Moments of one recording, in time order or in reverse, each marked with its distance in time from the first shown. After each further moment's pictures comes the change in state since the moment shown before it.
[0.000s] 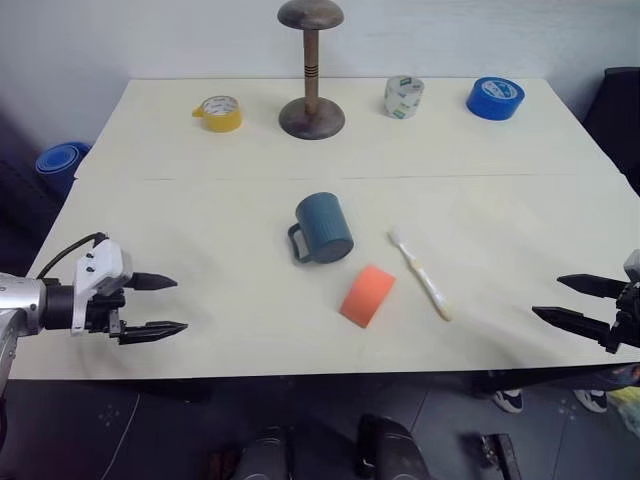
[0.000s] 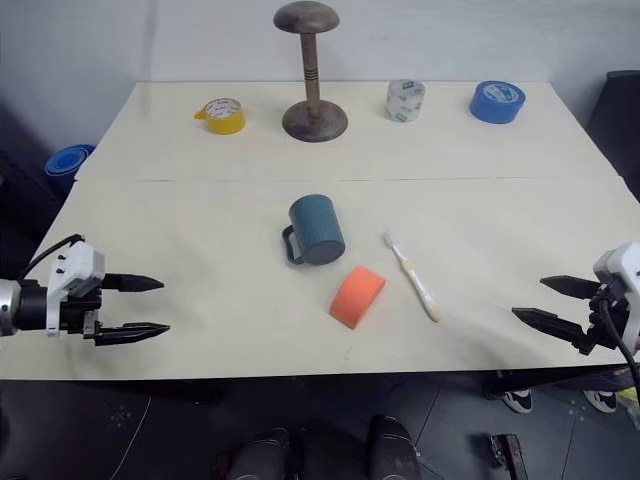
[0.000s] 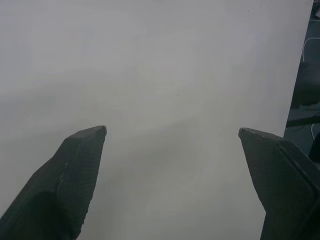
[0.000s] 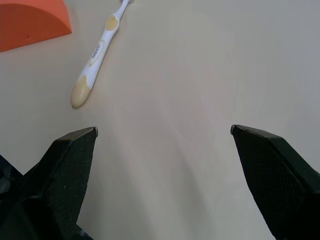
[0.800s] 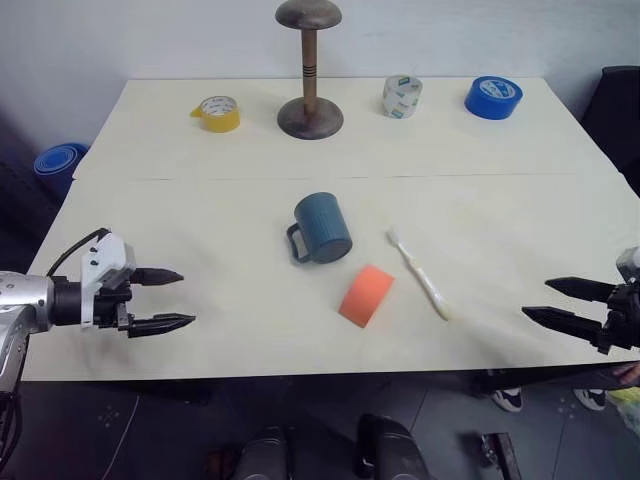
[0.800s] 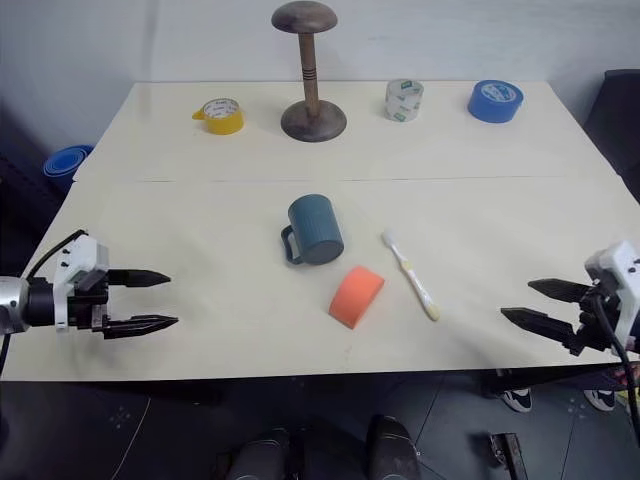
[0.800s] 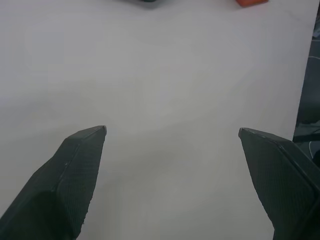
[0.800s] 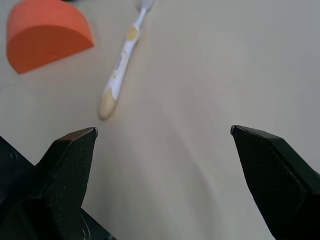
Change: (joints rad) left arm -0.039 -0.038 -0.007 -0.019 -0.033 0.054 0.014; right arm 0.006 0.005 -0.021 -0.135 0.119 0.199 -0.051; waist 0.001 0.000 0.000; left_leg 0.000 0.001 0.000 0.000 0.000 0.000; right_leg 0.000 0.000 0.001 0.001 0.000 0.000
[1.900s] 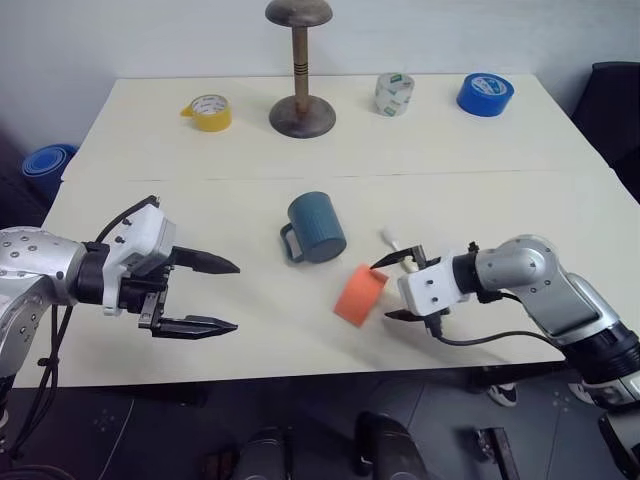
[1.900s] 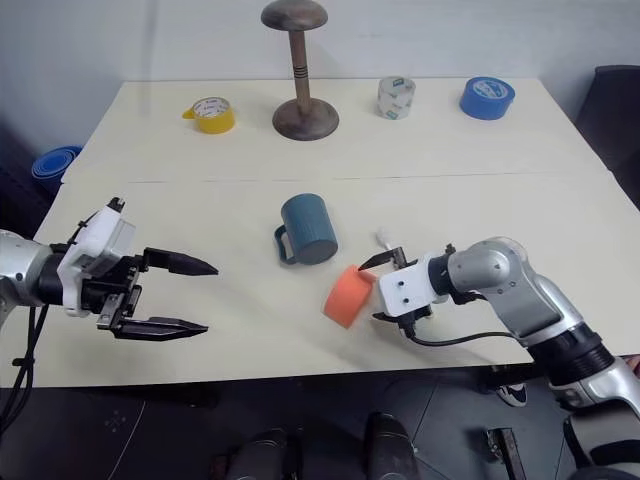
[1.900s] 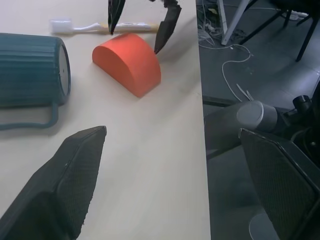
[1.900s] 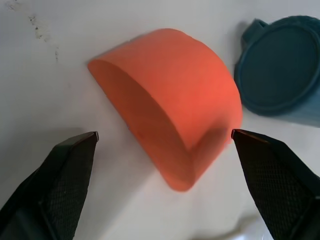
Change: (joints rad) left arm -0.166 0.043 -0.046 -0.336 -0.217 0.236 -0.032; right arm -0.719 0.212 0.969 0.115 -0.733 -0.930 0.049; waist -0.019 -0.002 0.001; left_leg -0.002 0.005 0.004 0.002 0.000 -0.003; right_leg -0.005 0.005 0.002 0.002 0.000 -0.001
